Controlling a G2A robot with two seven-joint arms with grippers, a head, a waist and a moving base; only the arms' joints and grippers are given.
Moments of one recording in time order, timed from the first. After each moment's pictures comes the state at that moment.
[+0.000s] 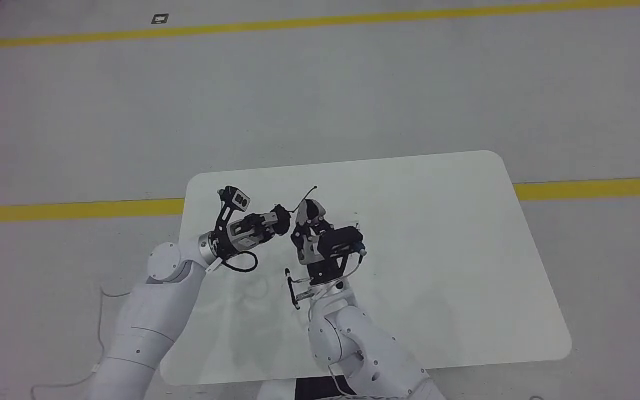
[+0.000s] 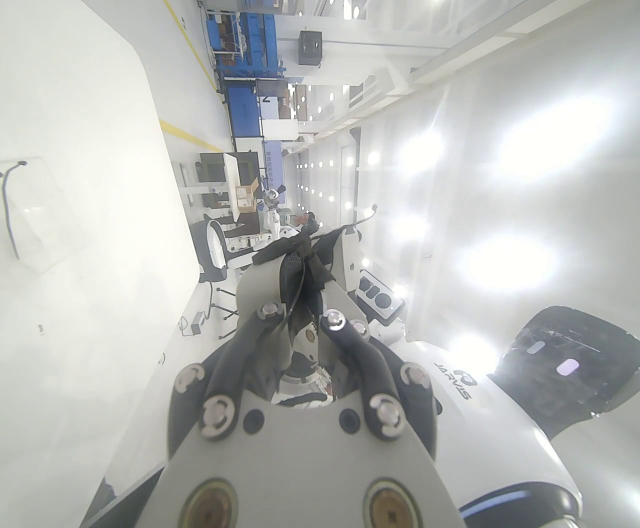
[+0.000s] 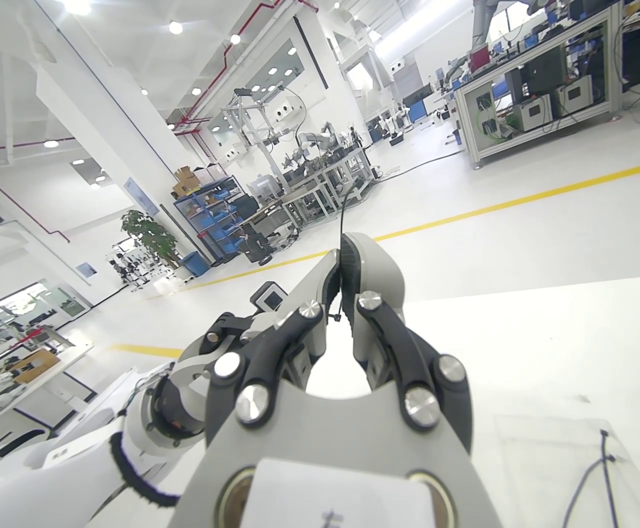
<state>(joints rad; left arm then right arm) 1.29 -1.11 -1.26 -1.30 -0.73 -0.34 -1.14 -1.52 -1.60 0.78 -1.57 -1.16 0.31 -0.52</state>
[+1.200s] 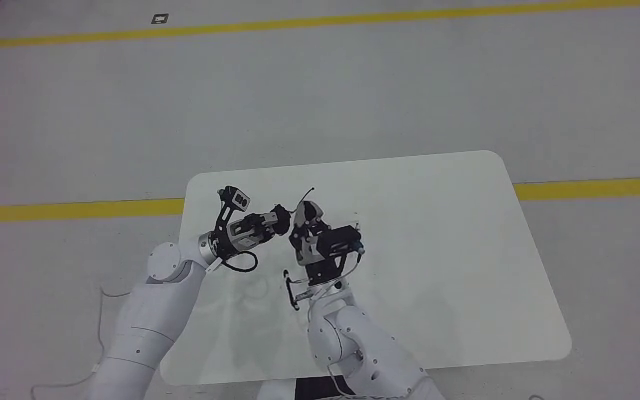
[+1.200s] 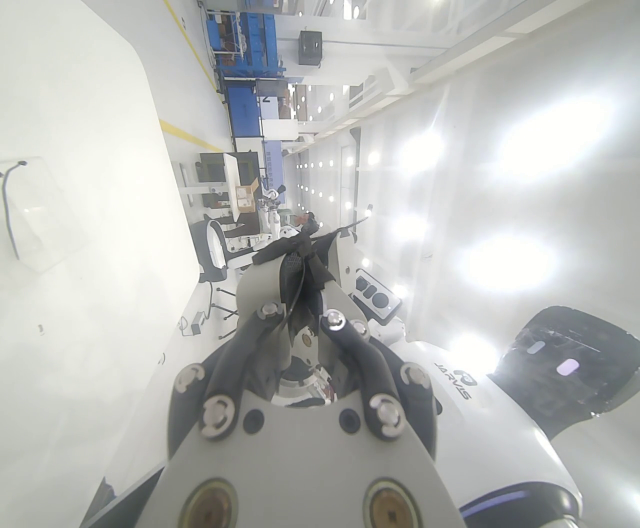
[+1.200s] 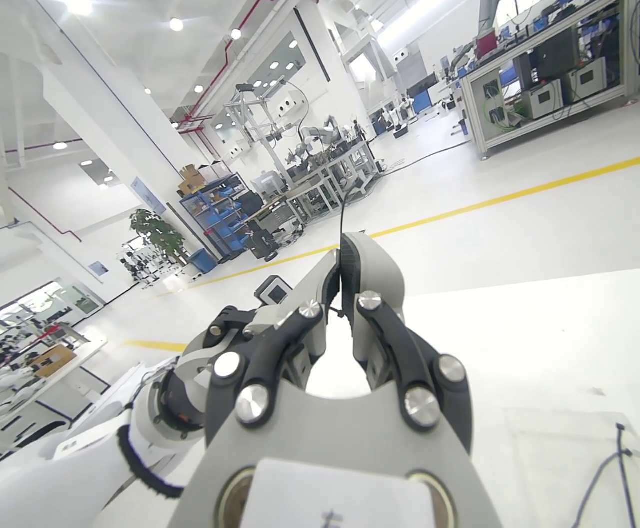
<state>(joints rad) 1.29 -1.11 -1.26 -1.30 -0.73 -0.34 -1.14 -1.52 -1.60 0.78 -1.55 -1.13 0.29 -0.51</state>
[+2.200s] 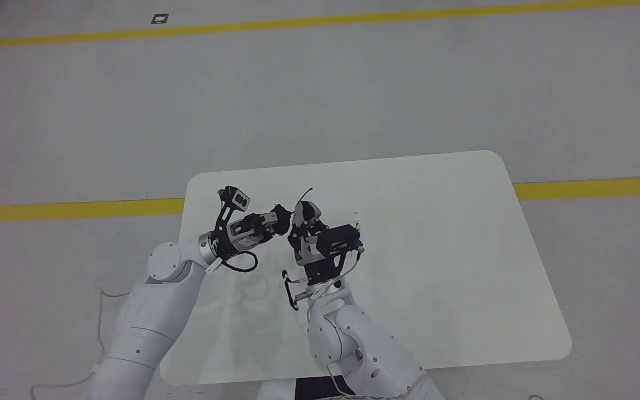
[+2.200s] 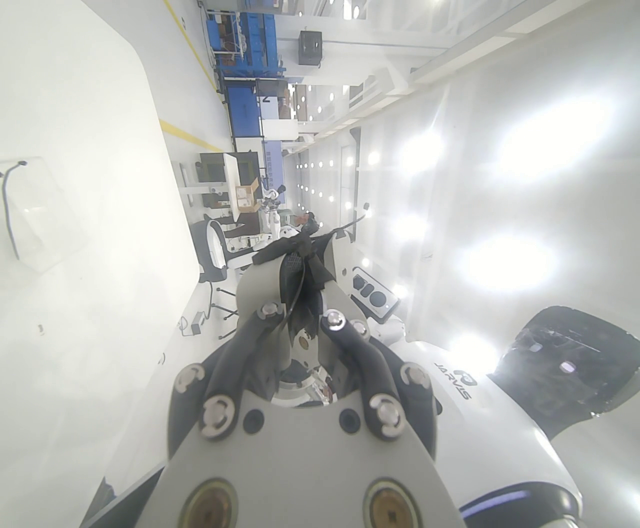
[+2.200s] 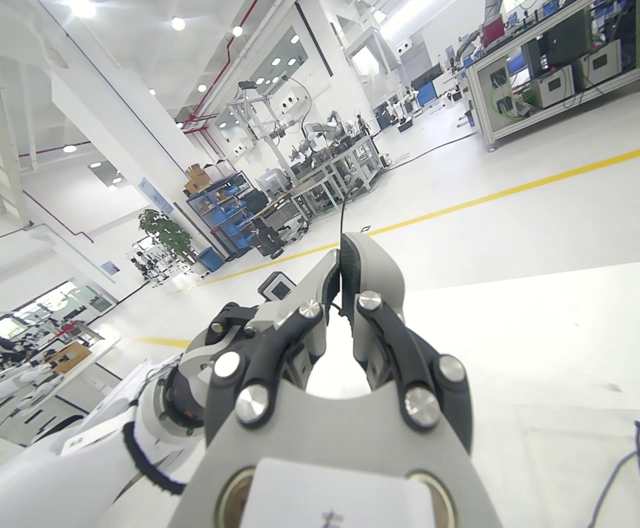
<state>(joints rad) 1.29 -1.11 -1.26 -1.30 -0.73 -0.34 -1.14 -1.52 -1.61 0.79 -1.54 -1.12 0.26 -0.51</state>
